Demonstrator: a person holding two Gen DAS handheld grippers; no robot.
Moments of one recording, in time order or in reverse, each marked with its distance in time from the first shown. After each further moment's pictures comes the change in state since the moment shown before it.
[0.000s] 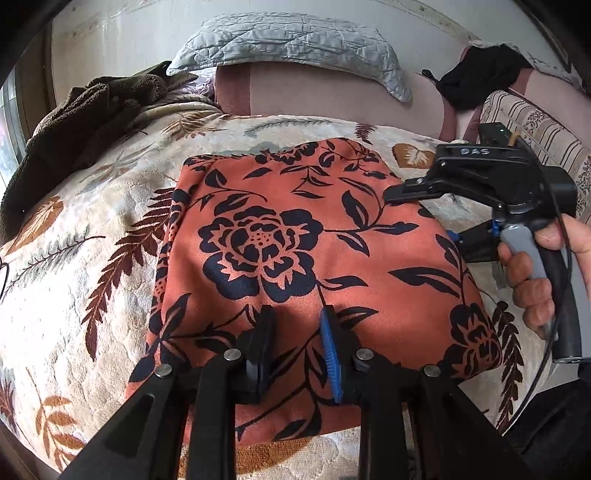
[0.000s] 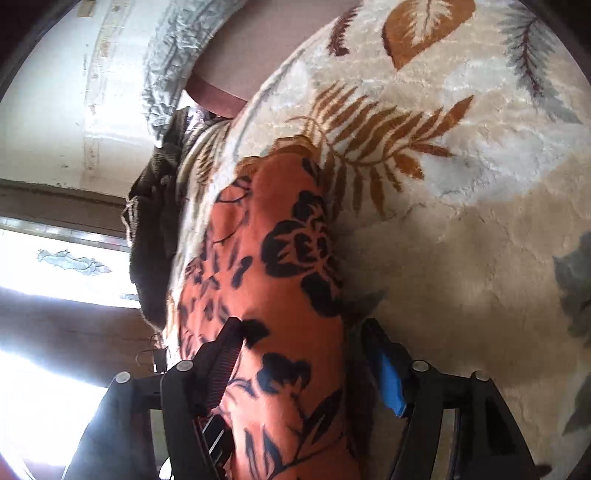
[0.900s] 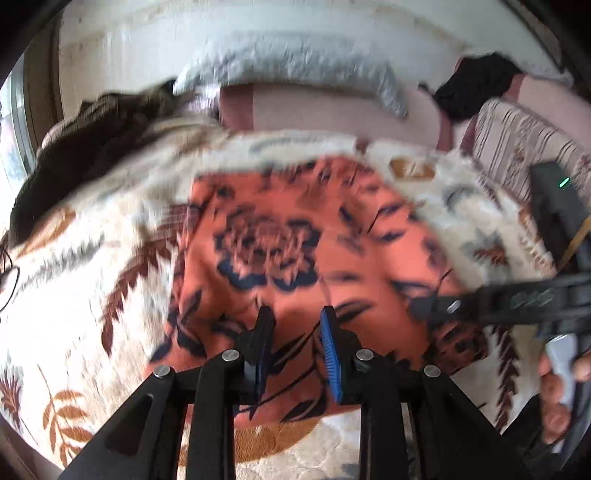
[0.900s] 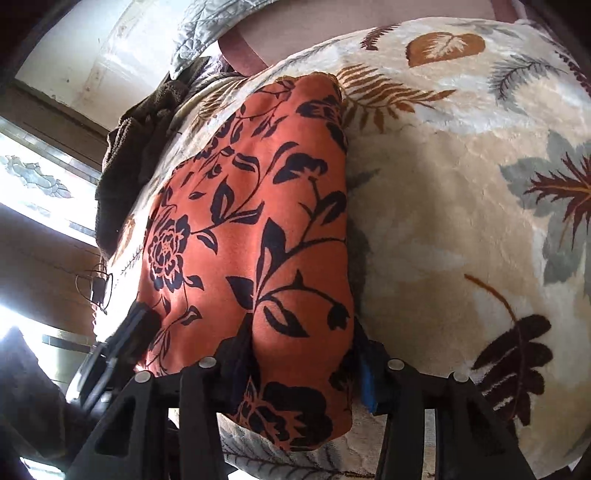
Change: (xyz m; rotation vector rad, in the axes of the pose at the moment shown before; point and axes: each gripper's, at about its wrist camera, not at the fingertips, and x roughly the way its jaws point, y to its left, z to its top) left arm -0.004 0.002 -0.011 0.009 0.009 0.019; right arm -0.021 0.034 -0.110 -0.238 -0.009 -0.232
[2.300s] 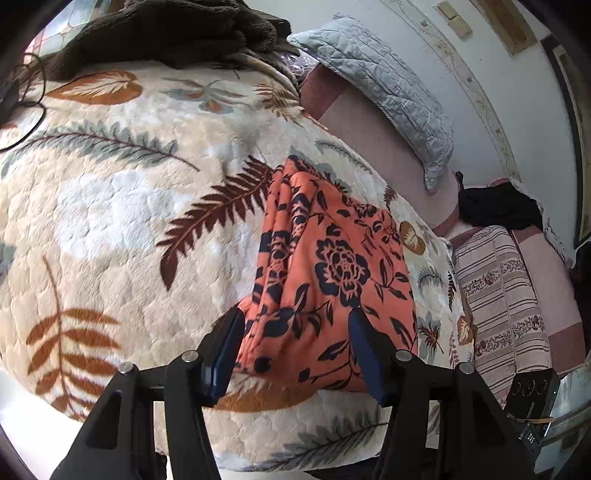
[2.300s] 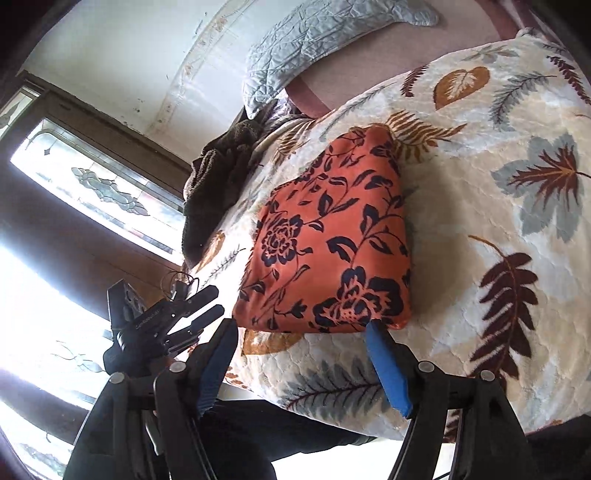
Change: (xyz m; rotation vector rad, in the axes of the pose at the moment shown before) left arm -0.010 0.092 0.048 -0.538 0.042 -0.301; right arm -0.102 0.021 -0.062 -0.037 -0.152 0.259
